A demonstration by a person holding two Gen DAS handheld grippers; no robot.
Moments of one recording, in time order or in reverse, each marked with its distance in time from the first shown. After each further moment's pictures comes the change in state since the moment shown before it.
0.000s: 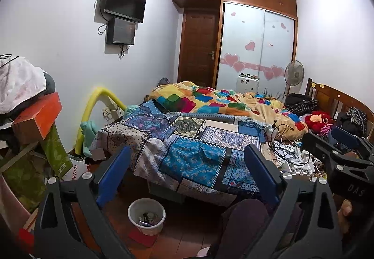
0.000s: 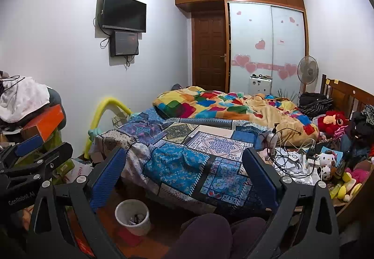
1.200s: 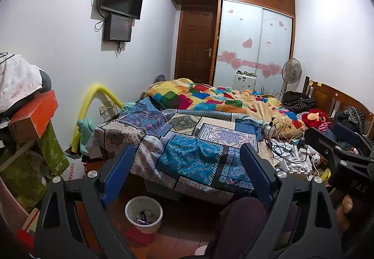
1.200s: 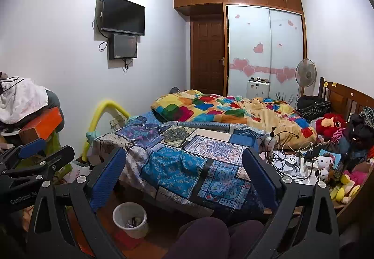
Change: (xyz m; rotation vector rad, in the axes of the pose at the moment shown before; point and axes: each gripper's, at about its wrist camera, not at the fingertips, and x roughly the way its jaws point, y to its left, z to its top) left arm 0.004 0.007 0.002 0.002 0.023 -0.032; right arm -0.003 -0.004 0.001 -0.004 -0.019 -0.009
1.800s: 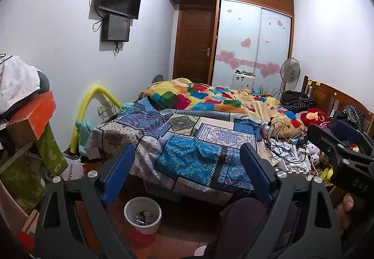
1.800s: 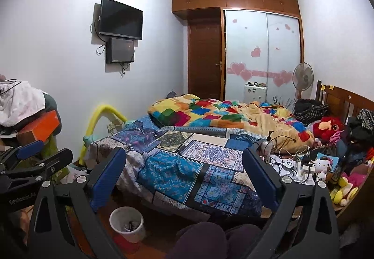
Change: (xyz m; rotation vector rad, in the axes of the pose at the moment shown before) left arm 0.002 -0.002 0.004 0.005 0.002 -0.009; right arm 0.000 -0.001 0.001 -0.008 -0.030 -0.015
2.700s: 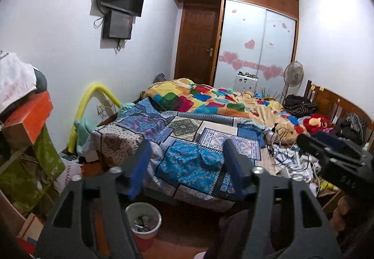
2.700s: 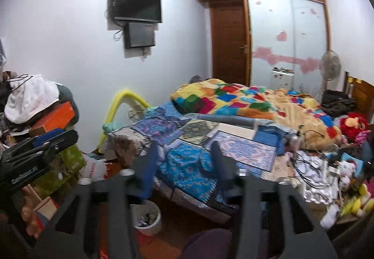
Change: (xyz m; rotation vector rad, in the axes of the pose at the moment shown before) left arm 0.030 0.013 0.024 -0.021 0.006 0.008; right arm 0.058 0.005 0.018 0.011 0.110 0.123
